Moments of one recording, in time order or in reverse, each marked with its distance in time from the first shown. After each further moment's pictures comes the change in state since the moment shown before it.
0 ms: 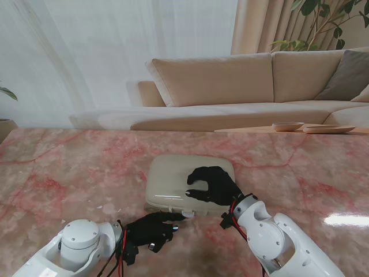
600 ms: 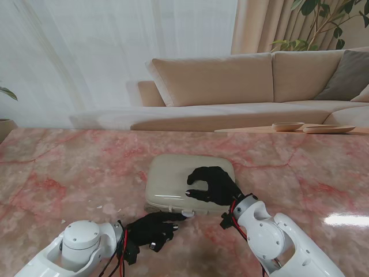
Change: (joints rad) left arm 0.000 -0.008 0.003 0.012 -0.018 0.000 0.023; right arm 0.000 0.000 0.000 0.001 0.006 0.002 0.004; left_hand -0.022 -0.010 0.041 0.020 0.075 -0.070 0.009 -0.007 0.000 0.016 0.000 0.000 0.000 0.000 0.000 0.000 -0.009 0.000 0.000 0.012; right_hand 0.000 0.000 0.000 0.000 0.000 0.000 0.000 0.000 -0.002 -0.005 0.000 0.000 -0.007 -0.006 -0.001 0.000 -0.001 -0.010 -0.014 -0.008
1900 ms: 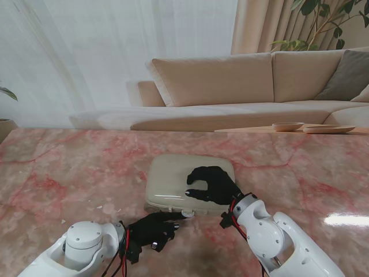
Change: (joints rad) left arm -0.014 -0.012 0.017 0.032 -0.030 0.001 0.024; right arm 0.011 0.001 -0.006 0.009 0.005 -0.001 0.005; left_hand 0.000 0.000 0.001 0.000 0.000 -0.056 0.000 0.008 0.000 0.010 -0.001 0.000 0.000 0.000 0.000 0.000 -0.001 0.000 0.000 0.014; right_hand 0.000 0.000 0.000 0.000 0.000 0.000 0.000 0.000 0.000 -0.014 0.000 0.000 0.000 -0.017 0.000 0.000 0.000 -0.018 0.000 -0.001
